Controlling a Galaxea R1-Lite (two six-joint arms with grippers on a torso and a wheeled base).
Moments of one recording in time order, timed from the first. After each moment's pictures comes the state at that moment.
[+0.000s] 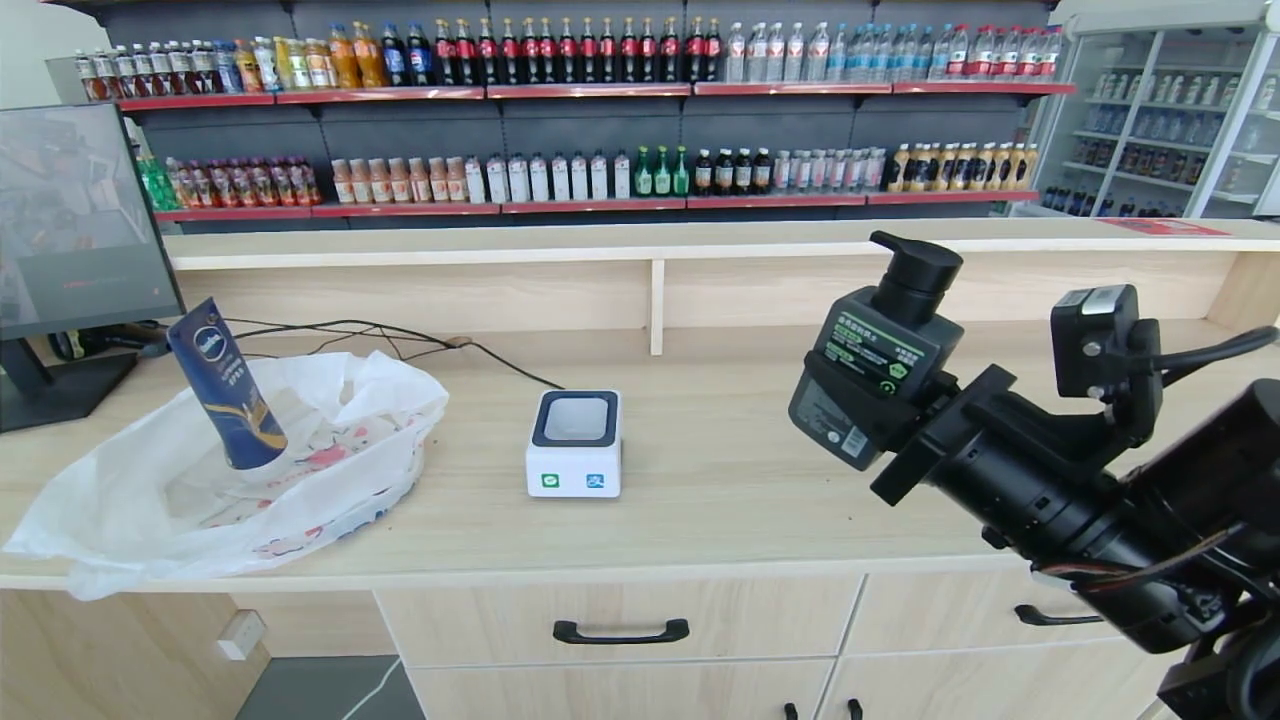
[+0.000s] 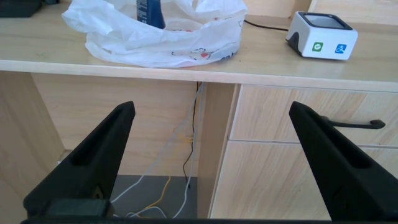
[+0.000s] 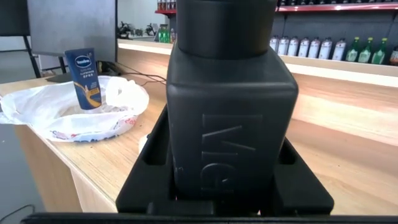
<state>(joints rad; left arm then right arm) 0.00 0.00 0.00 0.00 0.00 0.00 0.57 1.70 -0.43 -1.57 0.12 0.01</state>
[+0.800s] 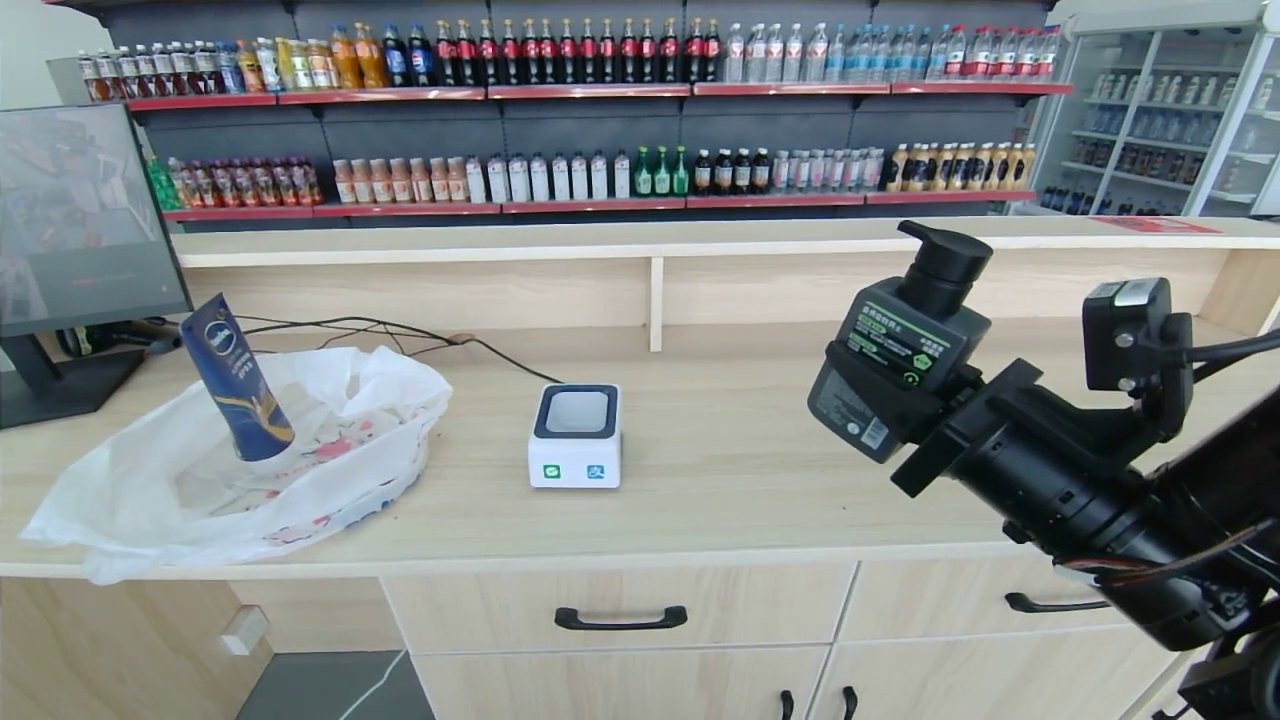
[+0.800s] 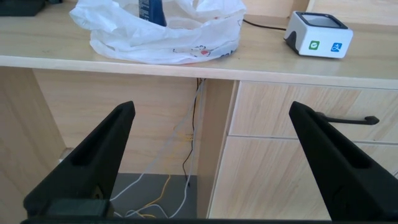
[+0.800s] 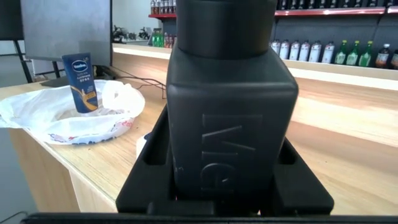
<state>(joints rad) 0.00 0.00 0.00 0.00 0.00 0.00 0.55 1.67 -0.42 -1.57 0.11 0.01</state>
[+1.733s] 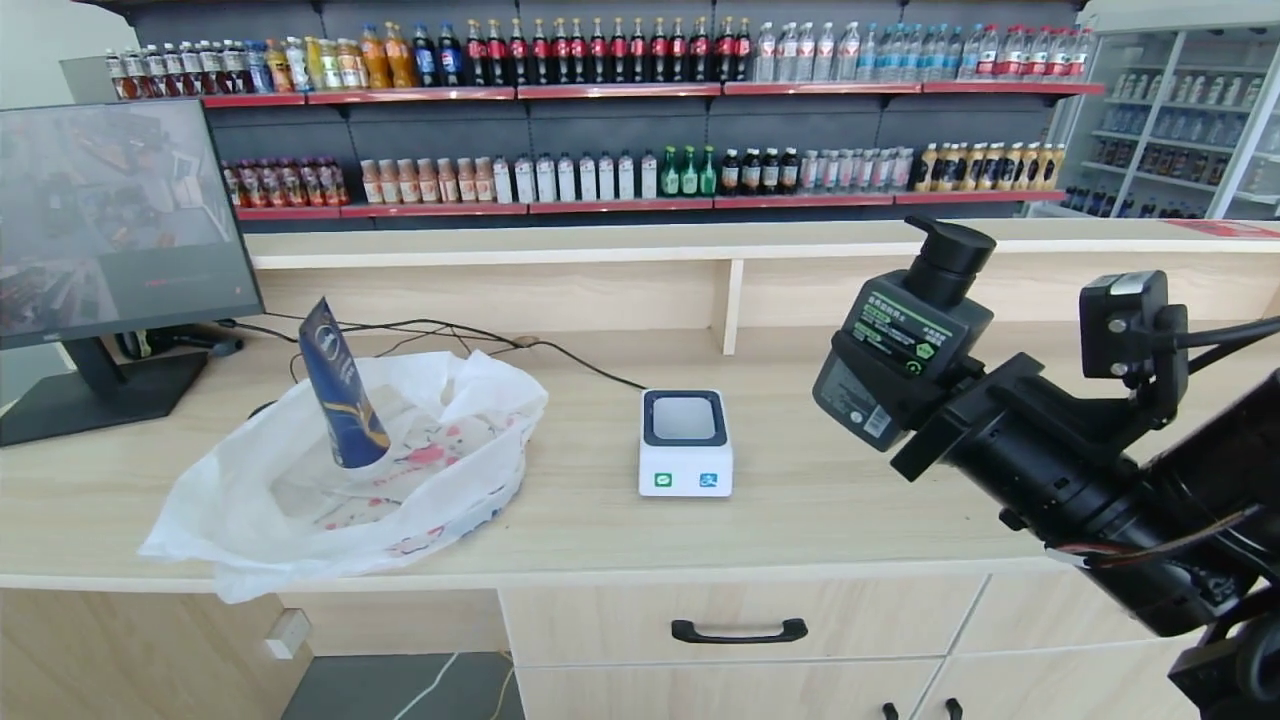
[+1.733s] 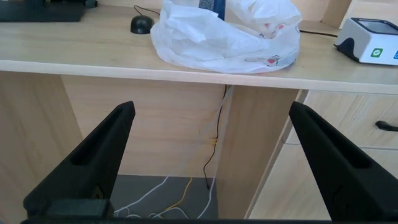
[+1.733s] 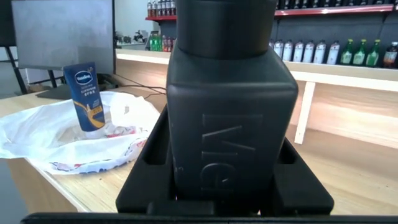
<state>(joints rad) 0.00 0.00 0.00 0.00 0.00 0.00 0.52 1.69 -0.43 -1.57 0.09 0.02</state>
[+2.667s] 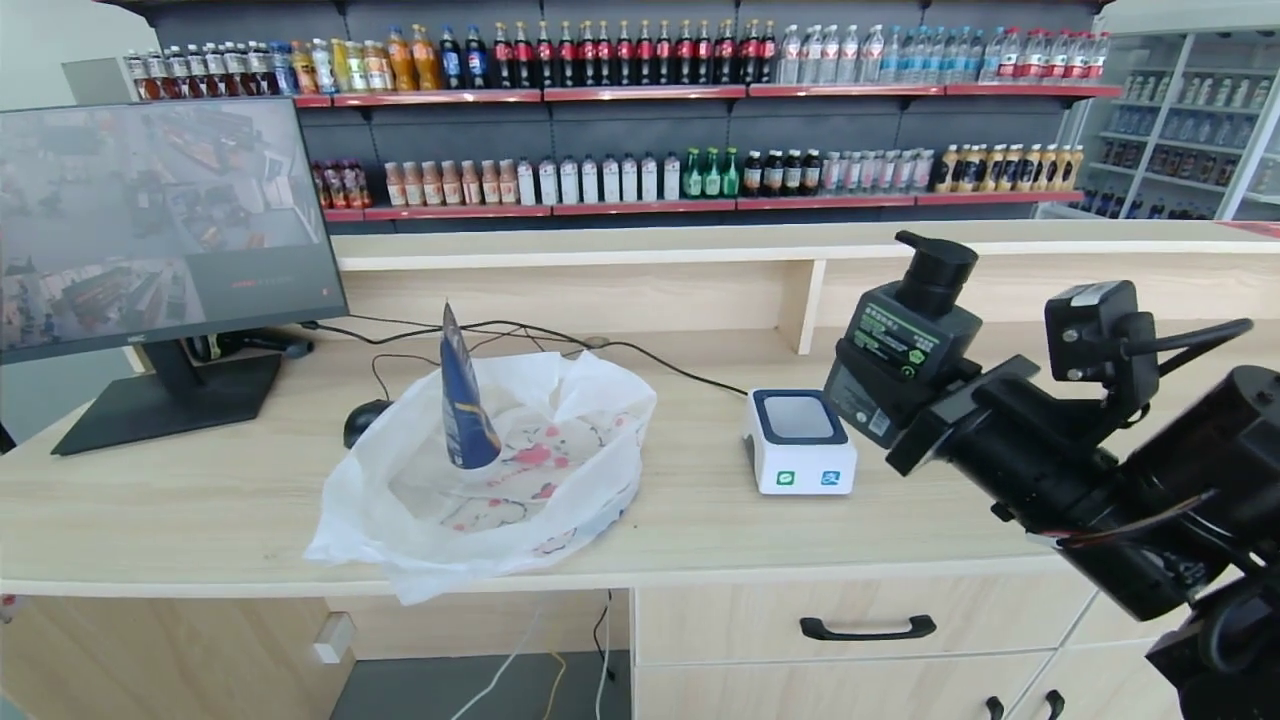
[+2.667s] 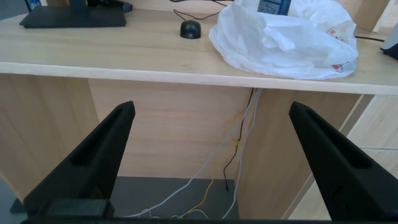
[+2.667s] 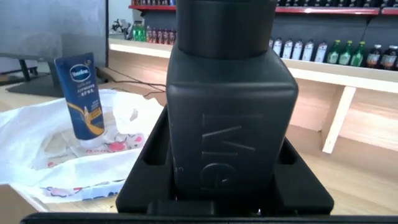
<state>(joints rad) 0.00 0.00 0.00 0.00 0.00 0.00 0.46 1.73 -0.44 -1.57 0.09 -0.06</state>
